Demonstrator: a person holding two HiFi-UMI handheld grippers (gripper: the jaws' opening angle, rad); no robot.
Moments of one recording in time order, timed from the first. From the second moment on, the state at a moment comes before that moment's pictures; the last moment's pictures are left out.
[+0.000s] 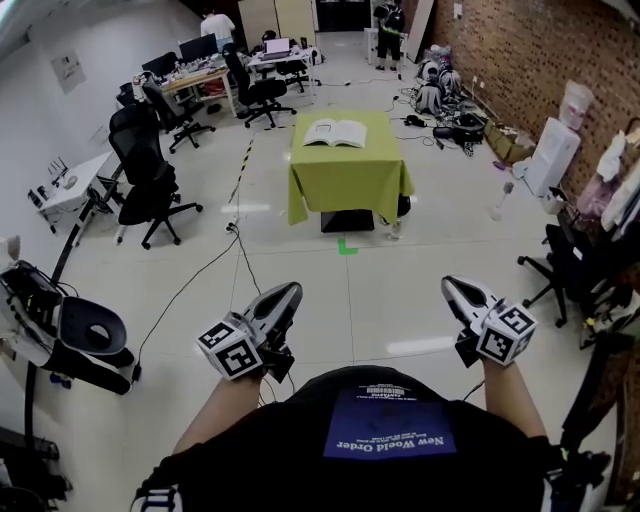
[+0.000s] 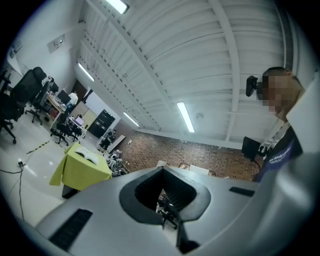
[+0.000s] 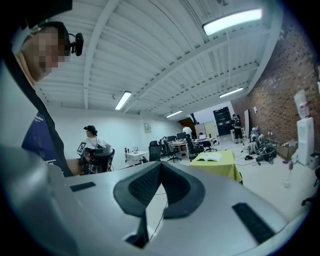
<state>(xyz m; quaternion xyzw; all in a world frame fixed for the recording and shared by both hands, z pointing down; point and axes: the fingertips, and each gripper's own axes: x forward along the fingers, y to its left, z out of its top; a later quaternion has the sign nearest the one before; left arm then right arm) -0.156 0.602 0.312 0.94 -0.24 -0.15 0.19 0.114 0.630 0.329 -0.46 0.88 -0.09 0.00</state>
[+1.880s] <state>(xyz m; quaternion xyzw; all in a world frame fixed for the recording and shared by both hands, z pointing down) -0.142 0.163 0.307 0.92 -0.29 -0.16 0.21 0.117 0.163 0.314 -0.40 0.91 -0.10 -0.01</state>
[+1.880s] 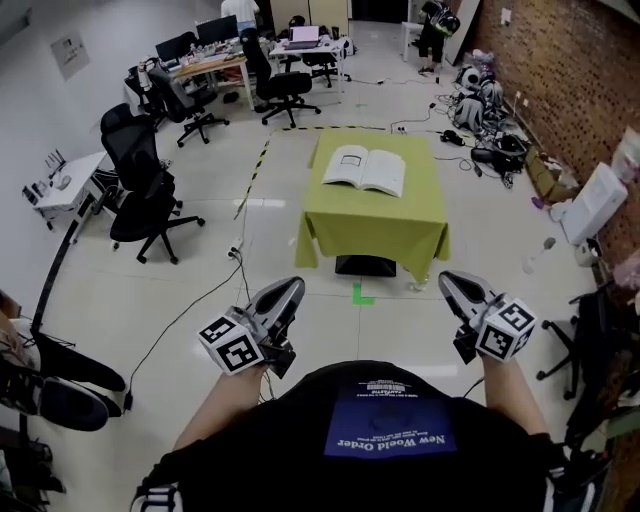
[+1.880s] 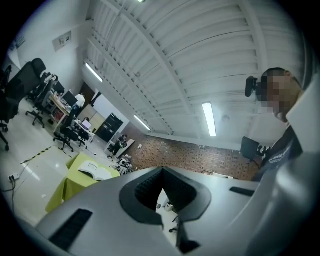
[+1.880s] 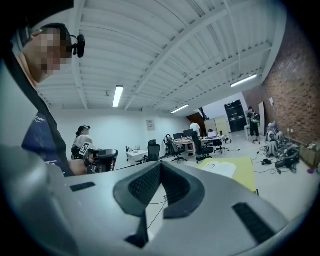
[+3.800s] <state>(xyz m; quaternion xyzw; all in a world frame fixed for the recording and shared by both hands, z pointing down) -0.027 -0.220 0.321 0.91 -0.32 -0.14 0.23 0.210 -0.245 0.328 -0.35 0.93 -0.10 -0.01</state>
